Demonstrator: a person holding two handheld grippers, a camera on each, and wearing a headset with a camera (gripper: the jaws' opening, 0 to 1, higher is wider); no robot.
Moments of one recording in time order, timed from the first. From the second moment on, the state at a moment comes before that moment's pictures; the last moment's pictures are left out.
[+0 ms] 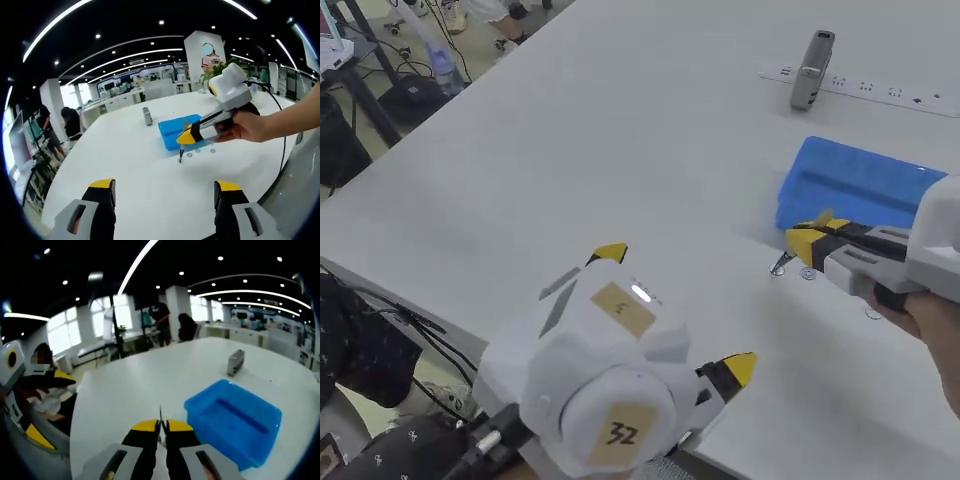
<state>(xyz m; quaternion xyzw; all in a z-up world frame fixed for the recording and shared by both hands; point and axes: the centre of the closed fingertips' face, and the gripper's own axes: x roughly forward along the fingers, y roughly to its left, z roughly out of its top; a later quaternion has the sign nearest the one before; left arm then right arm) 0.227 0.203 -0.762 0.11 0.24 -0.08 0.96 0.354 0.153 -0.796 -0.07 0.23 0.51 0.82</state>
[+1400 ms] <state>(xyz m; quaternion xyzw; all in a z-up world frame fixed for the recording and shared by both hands) 0.226 0.201 -0.767 0.12 0.25 -0.09 0.96 0.391 0.161 -0.732 -0.12 0.17 0.50 0.84</state>
